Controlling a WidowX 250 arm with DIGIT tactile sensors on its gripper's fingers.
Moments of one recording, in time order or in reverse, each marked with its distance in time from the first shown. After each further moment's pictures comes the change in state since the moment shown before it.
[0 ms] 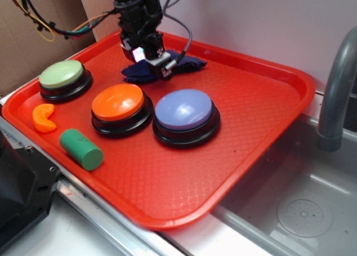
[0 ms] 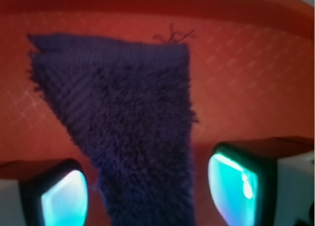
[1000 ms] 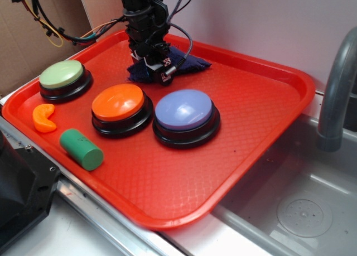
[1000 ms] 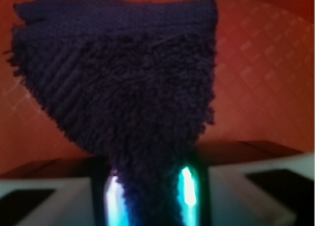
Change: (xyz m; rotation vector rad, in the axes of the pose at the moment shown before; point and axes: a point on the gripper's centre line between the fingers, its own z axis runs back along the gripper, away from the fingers) arm -0.001 -0.002 -0.006 0.043 0.043 0.015
